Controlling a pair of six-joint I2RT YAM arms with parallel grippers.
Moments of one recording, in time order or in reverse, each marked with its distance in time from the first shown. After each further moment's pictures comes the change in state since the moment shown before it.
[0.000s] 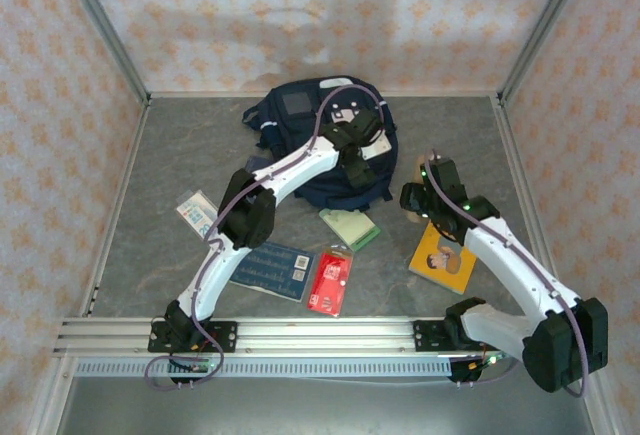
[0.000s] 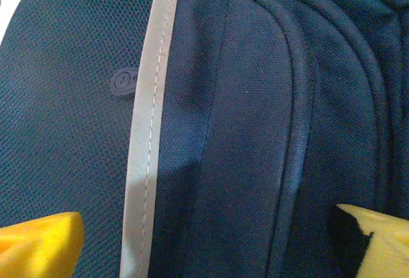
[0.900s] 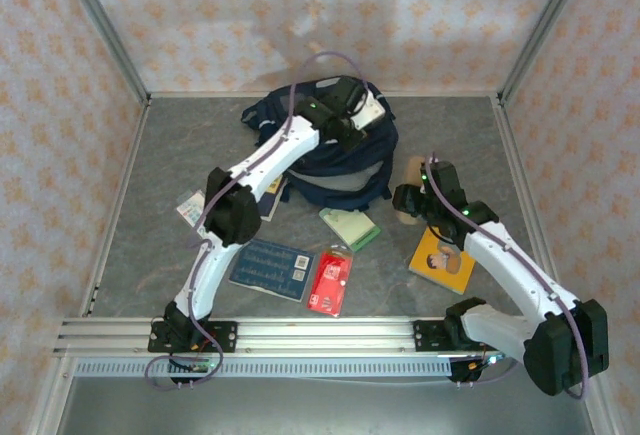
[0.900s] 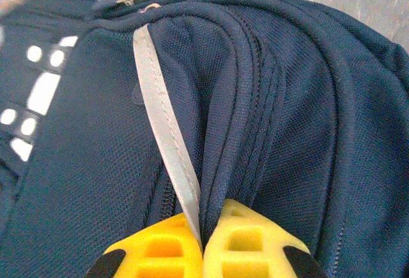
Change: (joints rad) left arm 0.084 -0.116 0.129 -0.054 0.188 -0.111; right arm 0.000 -0.016 -0.048 0.088 -0.125 0.042
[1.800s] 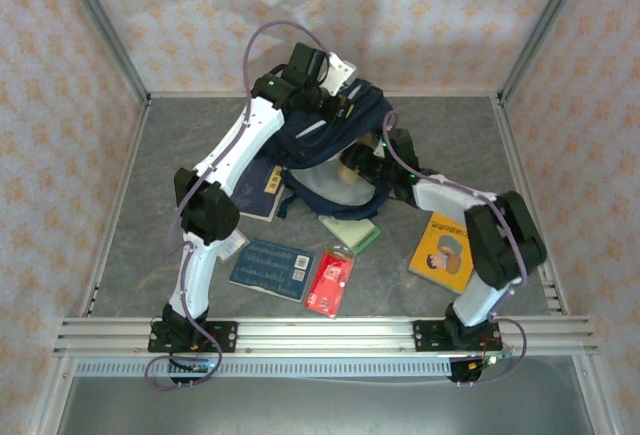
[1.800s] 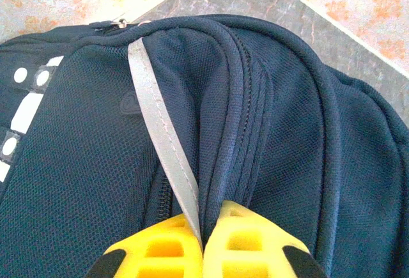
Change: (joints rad) left arm 0.136 -0.103 0.012 0.030 0.358 -0.245; right arm 0.063 0.654 0.238 0.698 -0.380 0.362
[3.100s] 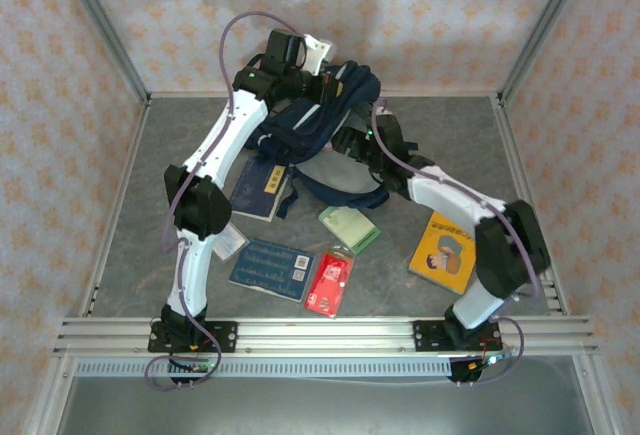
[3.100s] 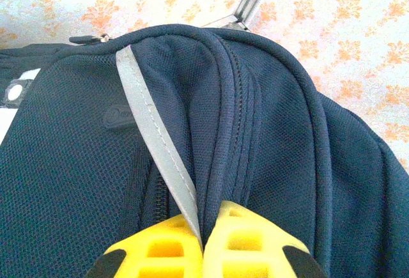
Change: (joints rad) left arm 0.099 0.007 0.014 0.120 0.132 -0.184; right arm 0.090 -0.128 0.125 -0.241 0.394 -0.202
